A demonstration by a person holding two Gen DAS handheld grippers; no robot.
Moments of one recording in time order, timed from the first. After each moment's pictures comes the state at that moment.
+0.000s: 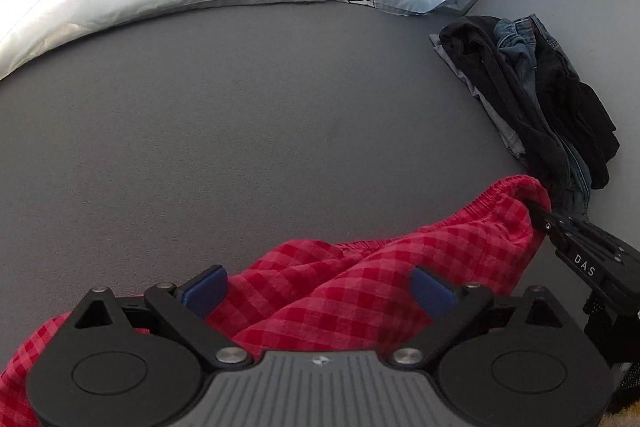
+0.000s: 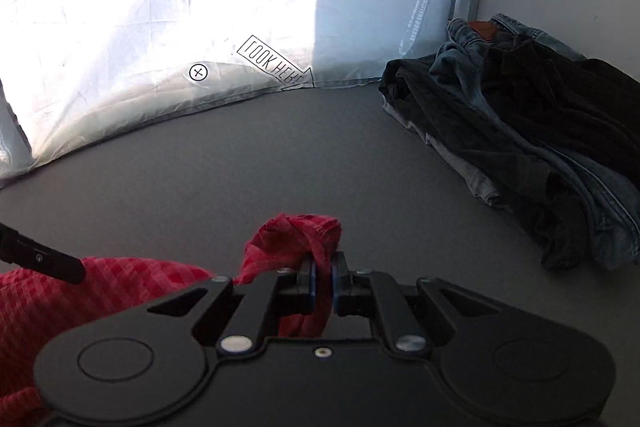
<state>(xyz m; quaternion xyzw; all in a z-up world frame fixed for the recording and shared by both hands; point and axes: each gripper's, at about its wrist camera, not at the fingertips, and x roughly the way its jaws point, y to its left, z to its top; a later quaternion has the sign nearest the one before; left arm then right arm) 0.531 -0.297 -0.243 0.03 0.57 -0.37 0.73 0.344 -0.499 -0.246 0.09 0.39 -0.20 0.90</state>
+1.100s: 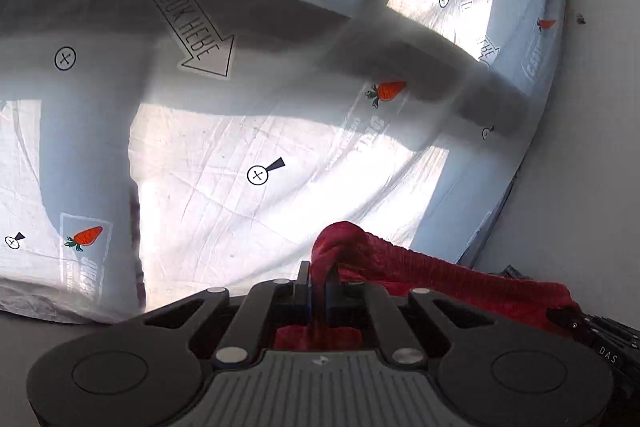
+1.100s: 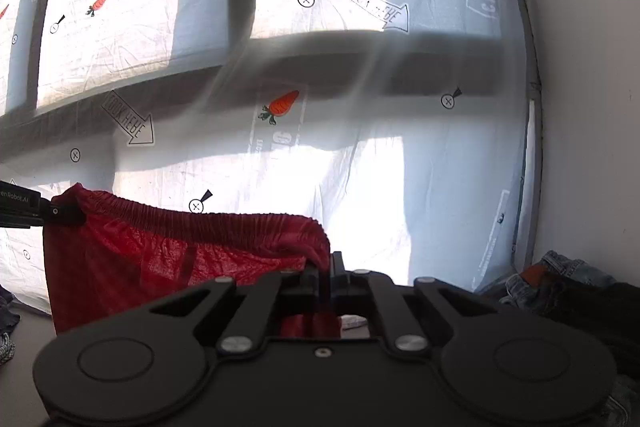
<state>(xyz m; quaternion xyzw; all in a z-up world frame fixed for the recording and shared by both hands) 0.435 -0.157 0.016 -0.08 0.18 -0.29 0.94 0.290 -0.434 -0.040 0.04 0.06 -0.07 0.99</state>
